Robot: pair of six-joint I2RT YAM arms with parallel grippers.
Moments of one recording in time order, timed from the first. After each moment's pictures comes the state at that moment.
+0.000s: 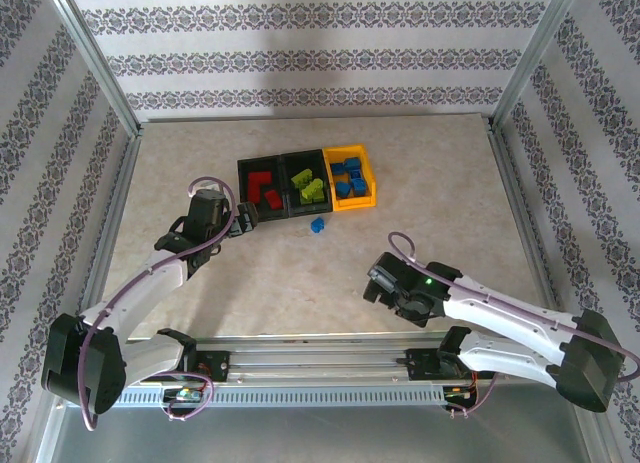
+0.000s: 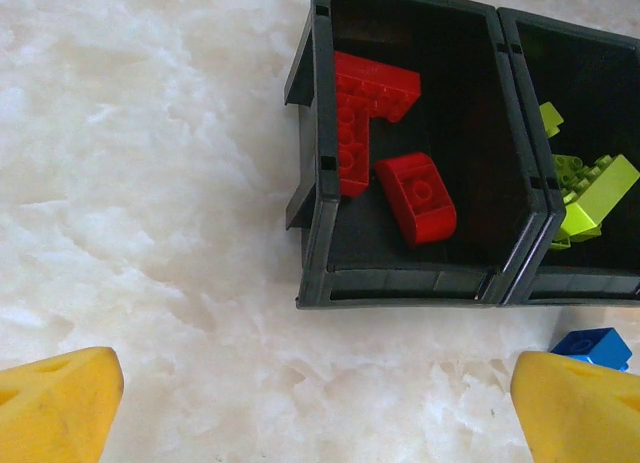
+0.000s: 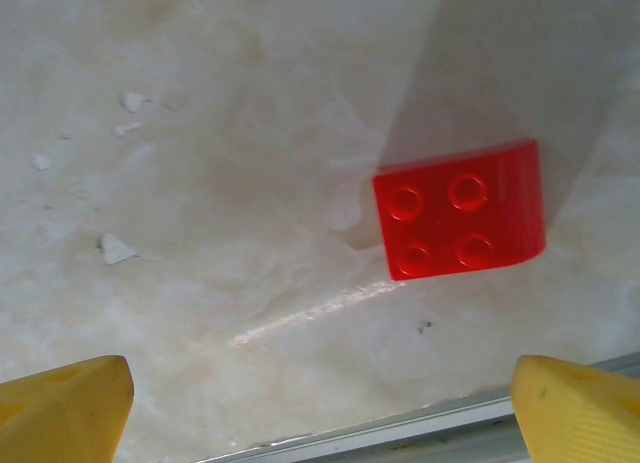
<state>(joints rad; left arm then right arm) -0.31 1.14 0.71 -0.28 -0.17 -0.53 0.90 1.01 0.60 -0.94 0.11 1.37</state>
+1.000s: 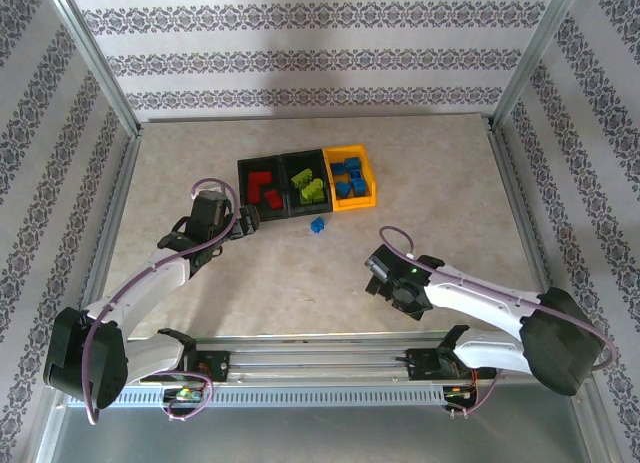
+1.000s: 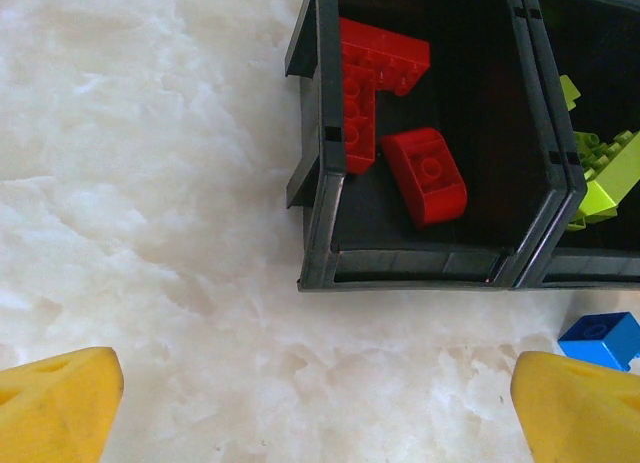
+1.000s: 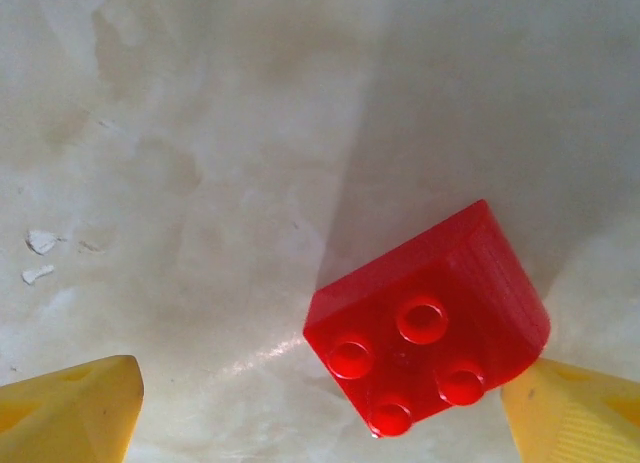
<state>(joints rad) -0.31 1.17 0.70 -0.28 -0.15 -0.53 0.77 1.20 0.57 -0.76 0.14 1.30</state>
